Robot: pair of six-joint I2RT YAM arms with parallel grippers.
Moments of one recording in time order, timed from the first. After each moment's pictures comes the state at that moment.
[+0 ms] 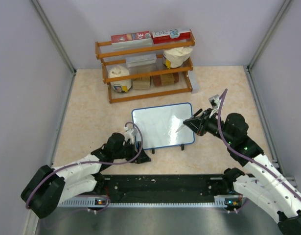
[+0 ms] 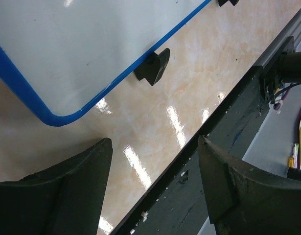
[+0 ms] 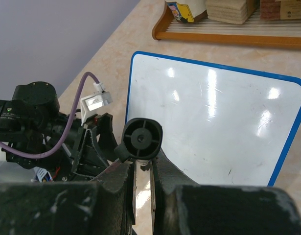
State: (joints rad) left arm -0.64 1.00 0.20 0.14 0.47 -0.66; right arm 0.53 0.67 0.63 -0.10 -0.33 0.43
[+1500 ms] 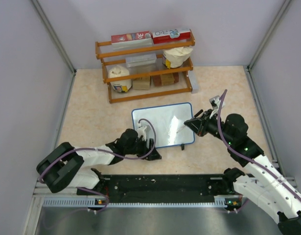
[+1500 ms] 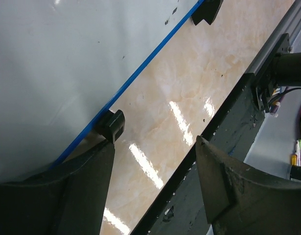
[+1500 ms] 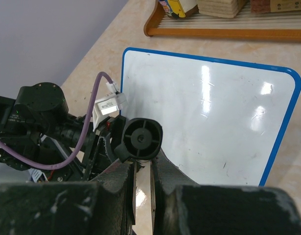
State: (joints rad) left arm -0.78 1.32 0.33 0.37 0.43 -0.69; right arm 0.53 0.66 0.63 -0.13 -0.30 0.43
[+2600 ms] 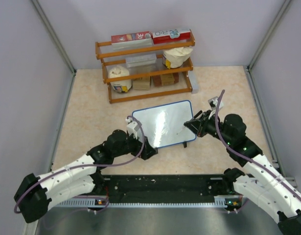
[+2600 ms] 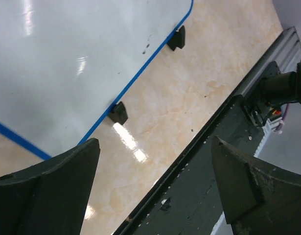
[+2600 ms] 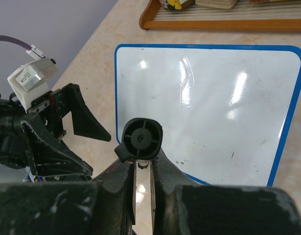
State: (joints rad) left arm -0.82 0.88 0.38 0.05 0.25 -0.59; right arm 0.53 0.67 0.61 -0.13 -0.30 0.43
